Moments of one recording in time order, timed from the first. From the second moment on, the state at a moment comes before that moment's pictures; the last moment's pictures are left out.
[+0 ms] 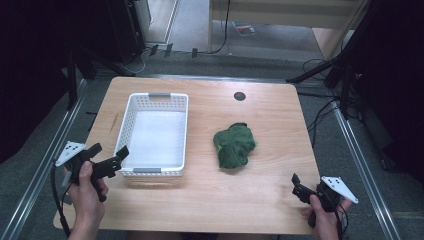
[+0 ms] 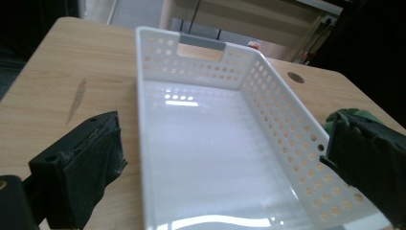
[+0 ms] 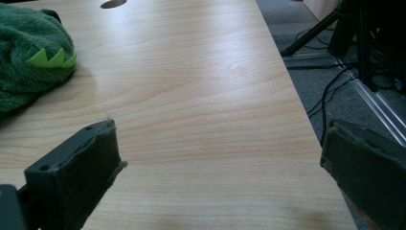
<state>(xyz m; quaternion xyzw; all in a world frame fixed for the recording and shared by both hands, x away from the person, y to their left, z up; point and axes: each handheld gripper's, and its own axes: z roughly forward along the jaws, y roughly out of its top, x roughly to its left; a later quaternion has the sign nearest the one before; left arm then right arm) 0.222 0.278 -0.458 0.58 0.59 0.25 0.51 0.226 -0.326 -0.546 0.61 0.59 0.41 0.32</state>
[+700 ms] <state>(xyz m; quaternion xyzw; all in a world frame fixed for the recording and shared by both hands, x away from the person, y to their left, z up) 0.259 0.192 -0.448 0.61 0.55 0.22 0.52 0.226 -0.326 -0.546 0.61 0.60 0.41 0.32</state>
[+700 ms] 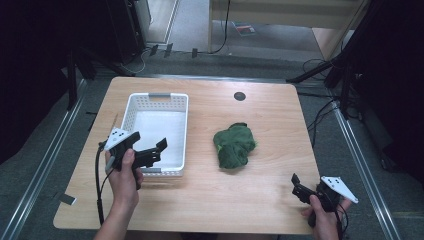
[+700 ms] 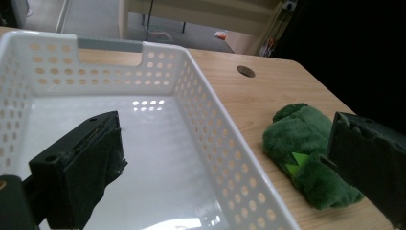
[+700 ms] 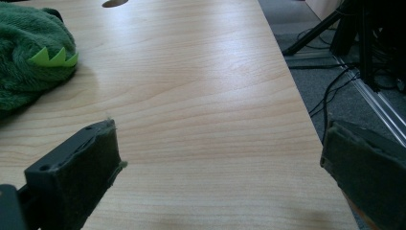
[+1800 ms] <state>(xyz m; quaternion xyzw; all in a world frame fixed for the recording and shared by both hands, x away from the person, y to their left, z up) 0.297 0.029 -0.479 0.69 0.51 0.16 0.50 0.226 -0.325 -0.546 0.61 0.60 0.42 0.31</state>
